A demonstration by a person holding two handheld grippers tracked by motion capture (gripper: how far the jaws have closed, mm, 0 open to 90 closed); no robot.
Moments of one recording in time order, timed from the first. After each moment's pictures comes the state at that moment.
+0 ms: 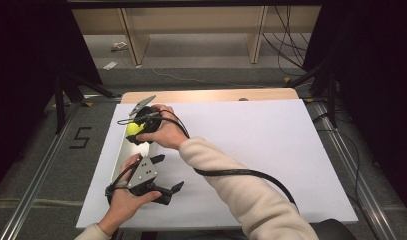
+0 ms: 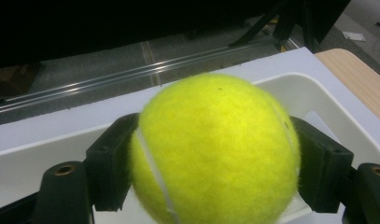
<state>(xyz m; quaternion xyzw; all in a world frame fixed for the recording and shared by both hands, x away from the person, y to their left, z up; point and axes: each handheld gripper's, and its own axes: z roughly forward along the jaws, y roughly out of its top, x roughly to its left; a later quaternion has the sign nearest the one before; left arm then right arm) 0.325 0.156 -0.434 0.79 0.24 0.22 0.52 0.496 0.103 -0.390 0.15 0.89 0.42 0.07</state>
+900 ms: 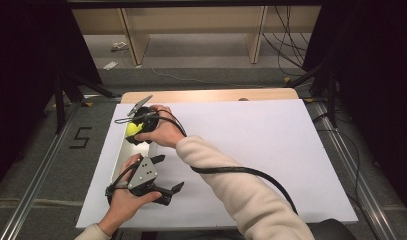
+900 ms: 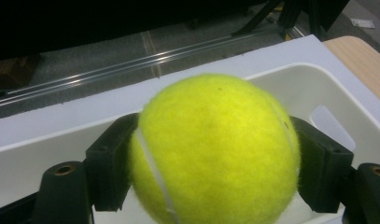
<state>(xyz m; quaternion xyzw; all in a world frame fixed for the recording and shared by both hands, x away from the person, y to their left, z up) 0.324 0.155 -0.433 0.79 0.24 0.22 0.52 0.504 0.111 -0.399 0.15 0.90 0.40 0.06</state>
